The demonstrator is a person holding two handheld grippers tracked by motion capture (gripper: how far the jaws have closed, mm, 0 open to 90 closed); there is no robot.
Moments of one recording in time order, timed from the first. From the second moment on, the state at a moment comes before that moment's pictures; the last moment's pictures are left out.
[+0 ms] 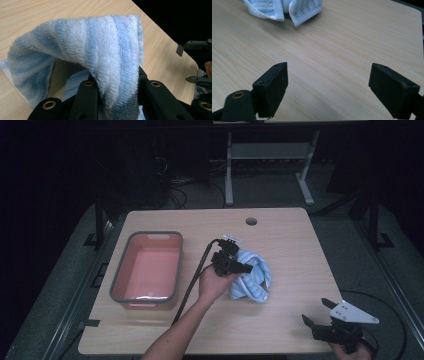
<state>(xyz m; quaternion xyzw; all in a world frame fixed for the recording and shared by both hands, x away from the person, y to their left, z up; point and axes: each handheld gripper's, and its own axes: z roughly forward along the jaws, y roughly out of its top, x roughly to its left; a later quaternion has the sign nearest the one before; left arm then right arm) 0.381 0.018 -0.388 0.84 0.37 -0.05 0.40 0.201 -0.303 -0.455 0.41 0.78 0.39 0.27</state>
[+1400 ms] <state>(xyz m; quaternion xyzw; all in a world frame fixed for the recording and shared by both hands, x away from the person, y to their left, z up) 0.360 0.032 -0.411 0.83 0.39 -0.03 0.40 0.201 -0.304 -0.454 0.41 0.78 0.39 0.27</state>
